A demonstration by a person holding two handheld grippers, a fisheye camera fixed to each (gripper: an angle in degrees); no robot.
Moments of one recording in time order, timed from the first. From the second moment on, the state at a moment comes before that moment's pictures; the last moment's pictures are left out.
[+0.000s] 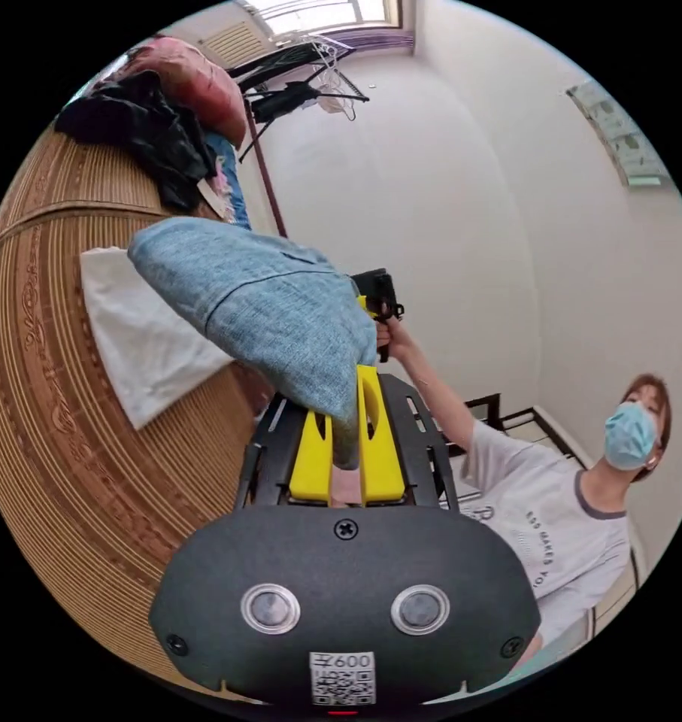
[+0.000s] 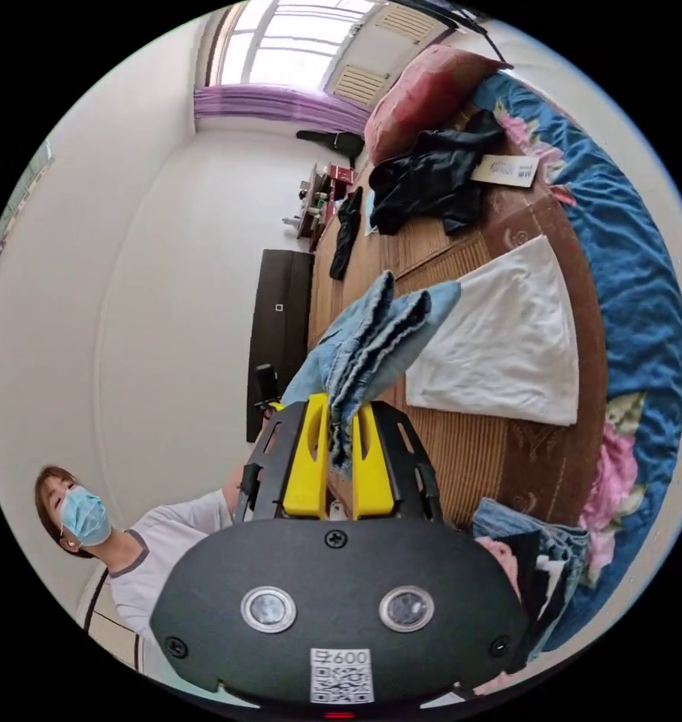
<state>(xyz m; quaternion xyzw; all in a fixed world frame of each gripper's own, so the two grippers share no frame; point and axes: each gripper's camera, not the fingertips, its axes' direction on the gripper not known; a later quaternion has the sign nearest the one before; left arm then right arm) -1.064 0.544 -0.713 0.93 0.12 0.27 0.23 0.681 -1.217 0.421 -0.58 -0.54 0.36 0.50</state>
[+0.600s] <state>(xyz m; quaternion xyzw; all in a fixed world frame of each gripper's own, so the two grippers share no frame) -1.390 0.389 -0.869 0.89 0.25 0.26 0.26 0.576 -1.101 0.462 -0.63 -0.48 0.35 0.50</state>
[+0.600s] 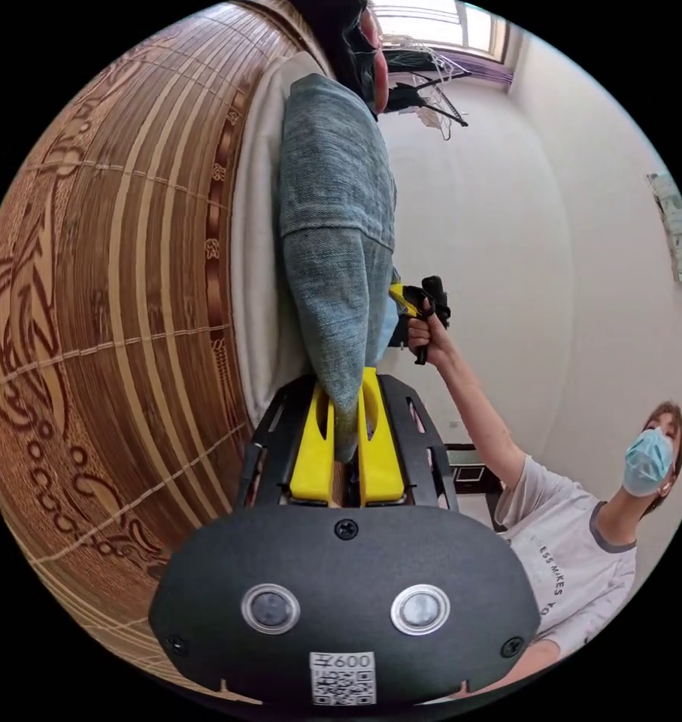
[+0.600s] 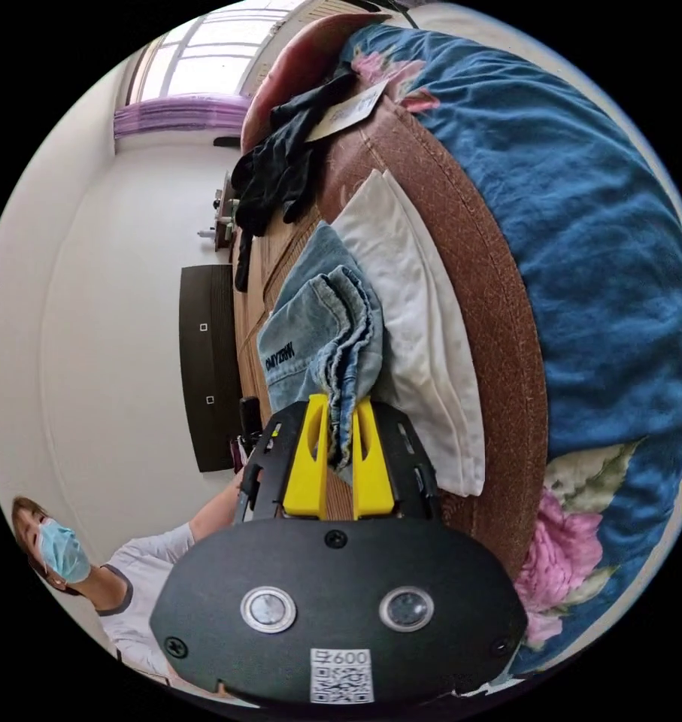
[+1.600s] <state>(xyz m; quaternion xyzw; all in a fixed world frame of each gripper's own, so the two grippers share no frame) -1.323 0.169 -1.014 0.96 -0.11 -0.13 0.24 0.335 -1.041 0.311 -0.62 -0.42 0.04 0.66</state>
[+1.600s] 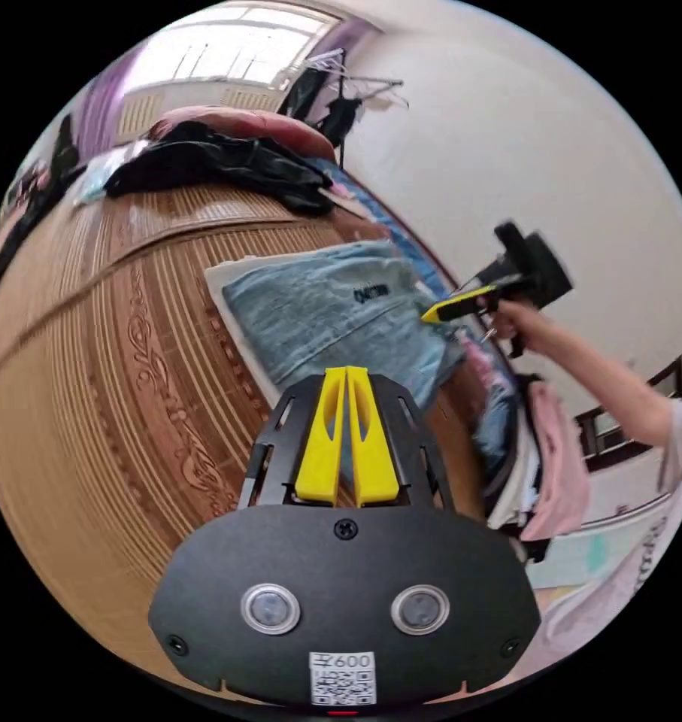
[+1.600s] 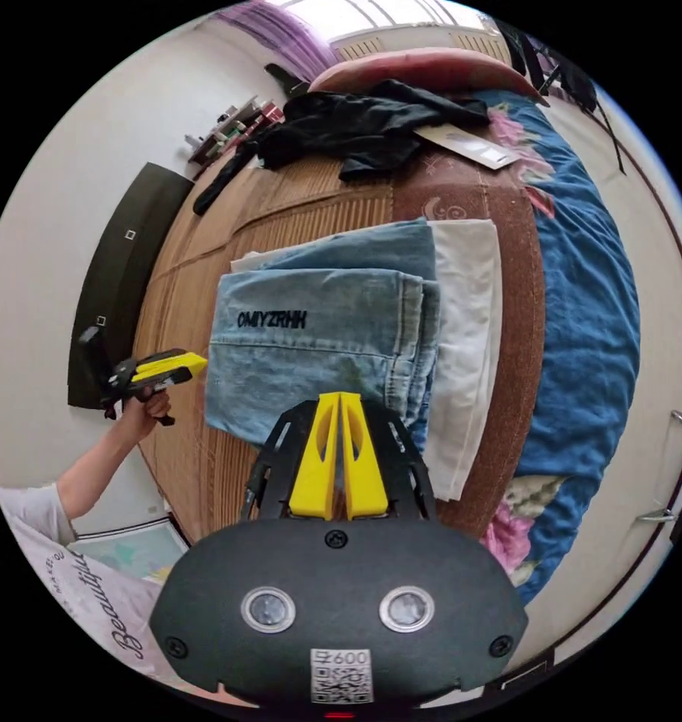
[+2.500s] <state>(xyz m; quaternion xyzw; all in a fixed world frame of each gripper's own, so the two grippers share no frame) -0.829 -0.299 -0.712 0.93 -0.24 -0.29 -0.03 0.583 -1.177 -0.397 -0.29 -0.06 0.19 0.94</state>
